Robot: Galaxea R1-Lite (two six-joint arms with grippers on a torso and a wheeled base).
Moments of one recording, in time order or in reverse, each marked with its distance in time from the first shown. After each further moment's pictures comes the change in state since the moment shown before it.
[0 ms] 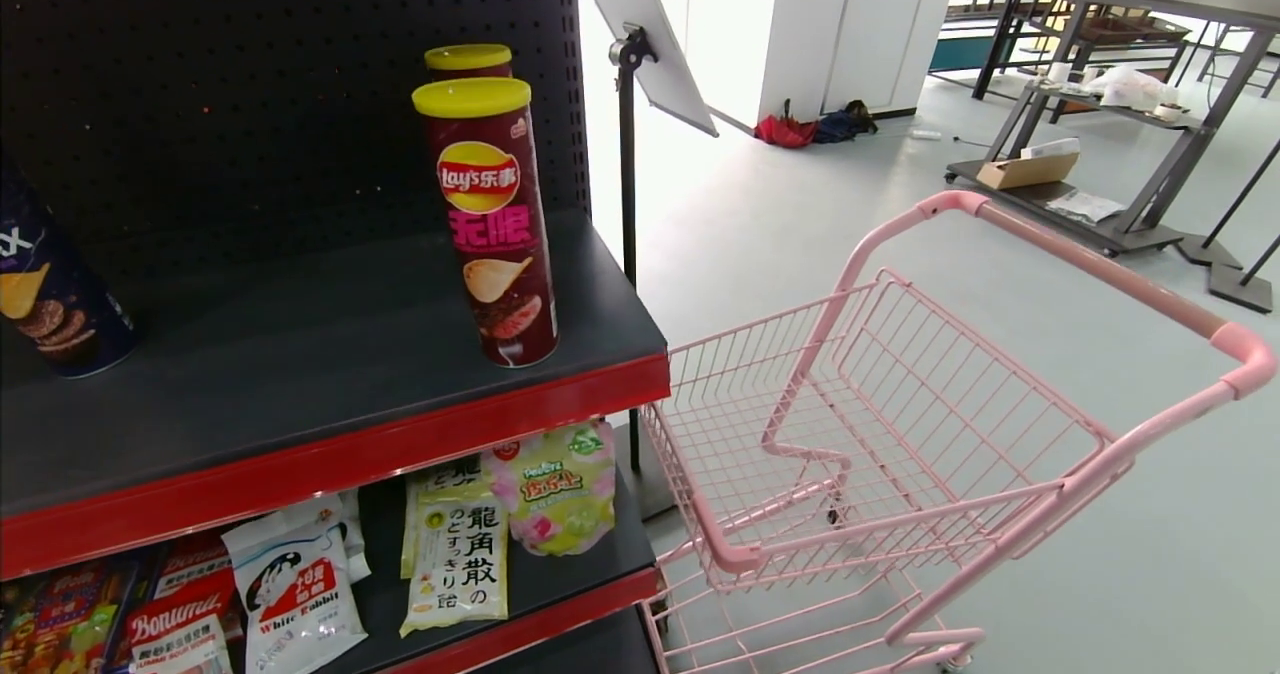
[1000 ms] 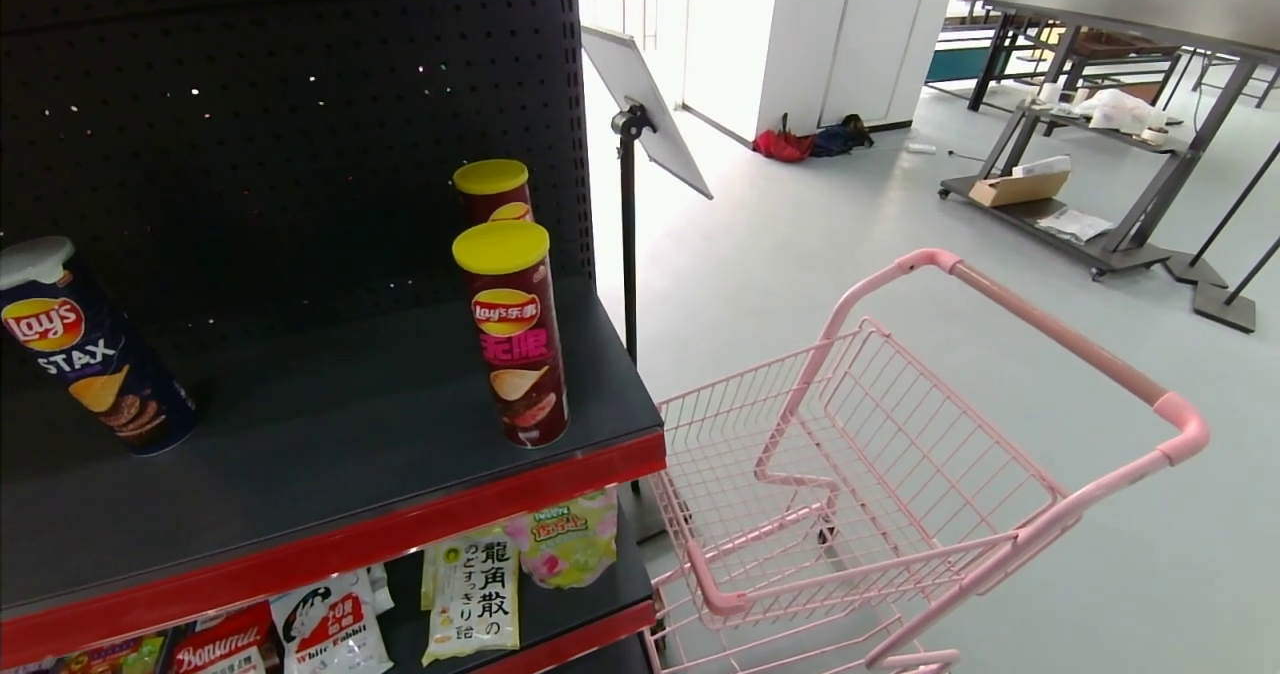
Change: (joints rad) left arm 0.000 0.000 0.000 0.000 0.000 0.000; right arm 0.003 0.009 0.030 -0.002 0.020 -0.016
